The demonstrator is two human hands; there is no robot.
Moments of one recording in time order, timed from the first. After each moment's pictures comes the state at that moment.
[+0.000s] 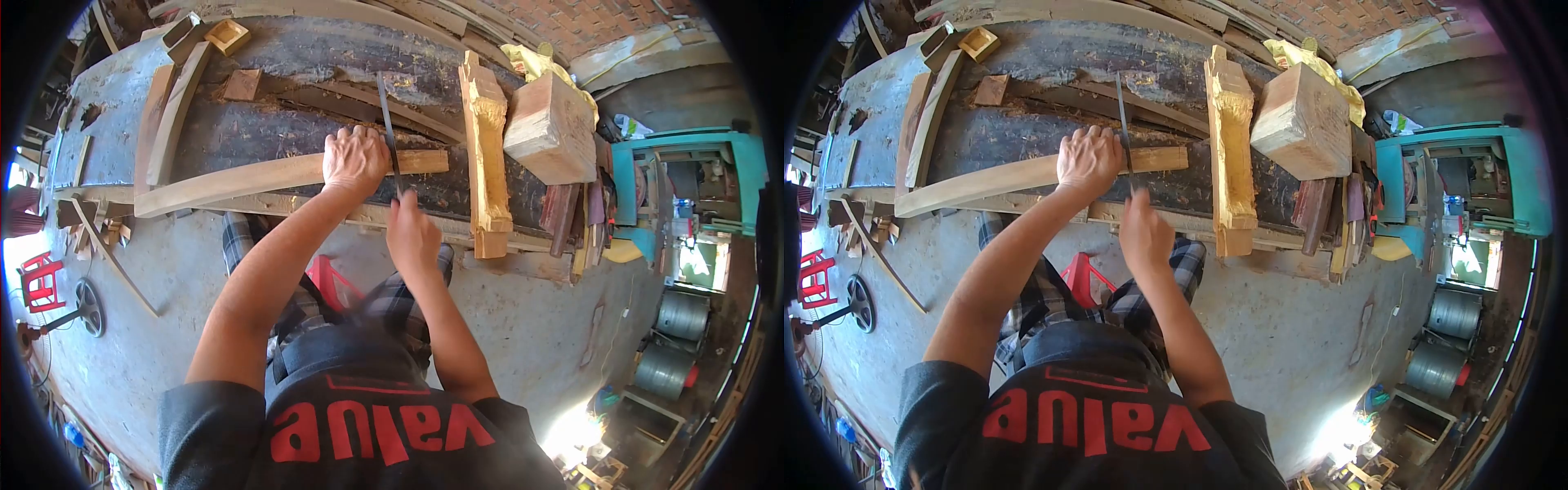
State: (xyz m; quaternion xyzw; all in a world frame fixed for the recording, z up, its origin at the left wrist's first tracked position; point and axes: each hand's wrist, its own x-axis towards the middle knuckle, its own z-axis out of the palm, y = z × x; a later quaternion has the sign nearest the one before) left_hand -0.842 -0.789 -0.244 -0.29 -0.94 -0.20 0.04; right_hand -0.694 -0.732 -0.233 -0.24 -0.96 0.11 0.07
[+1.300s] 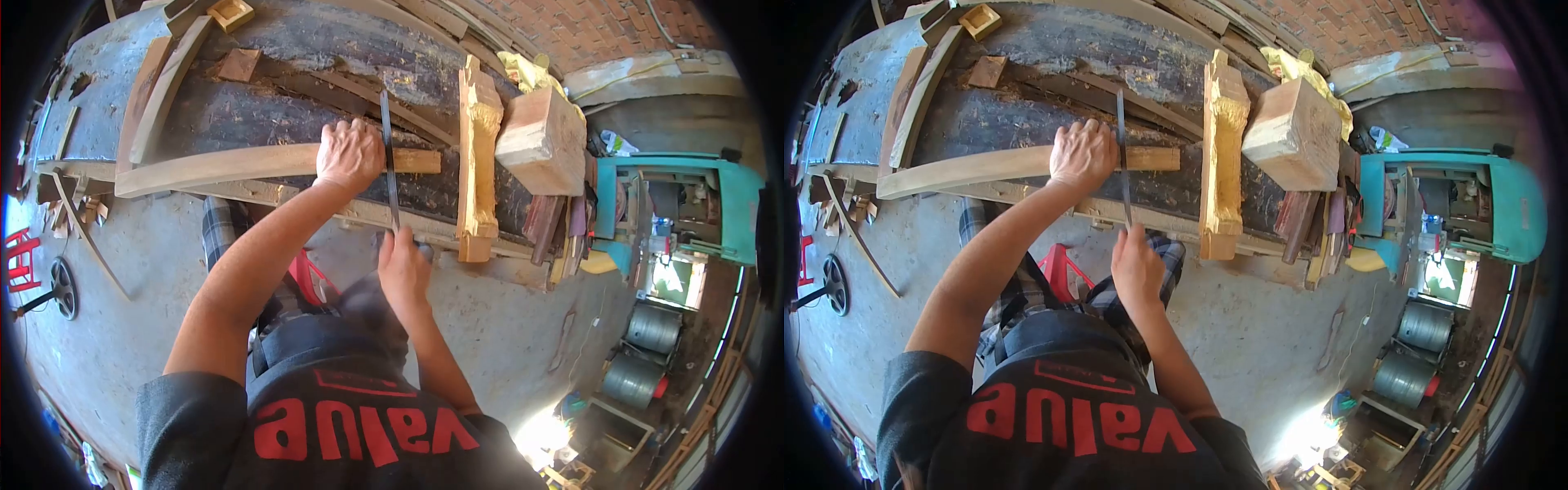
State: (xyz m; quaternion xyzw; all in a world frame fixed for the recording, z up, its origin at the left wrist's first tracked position) left_hand -0.842 -0.791 -0.249 -0.31 -0.93 -0.21 0.01; right_hand -0.650 -0.745 -0.228 -0.25 -0.96 0.09 0.03
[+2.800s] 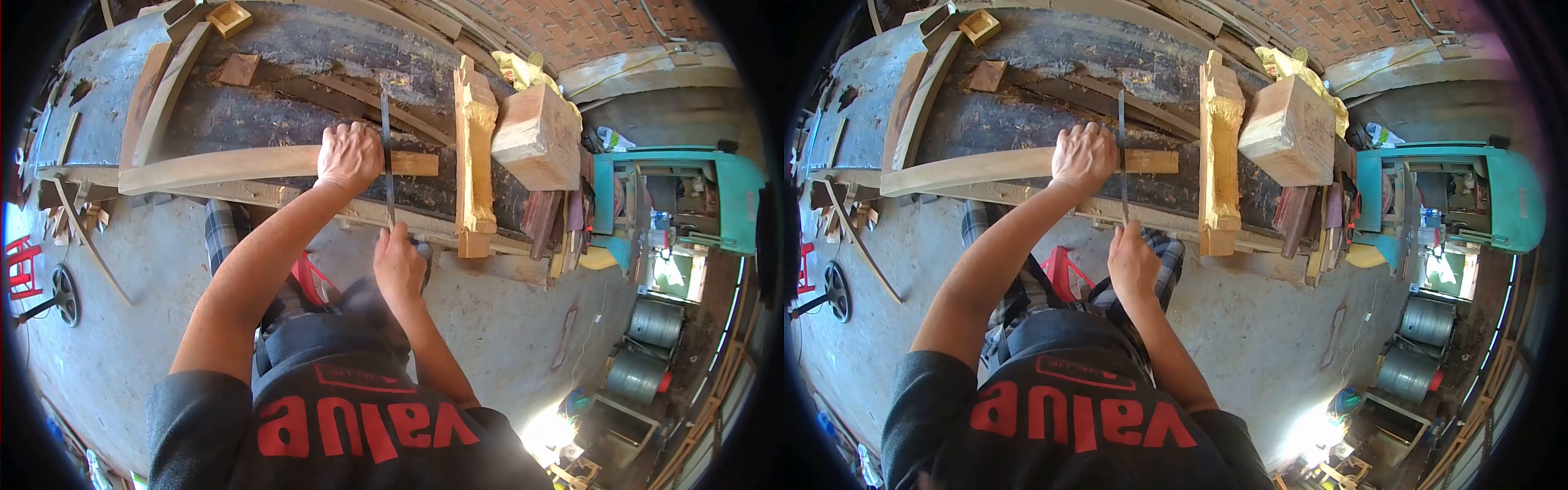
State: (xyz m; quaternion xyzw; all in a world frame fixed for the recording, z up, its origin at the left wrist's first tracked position) left_hand -0.839 -0.792 -0.247 -0.31 -0.93 -0.19 0.03; right_hand -0.655 -0.754 -0.231 -0.28 -0.96 0.09 0.00
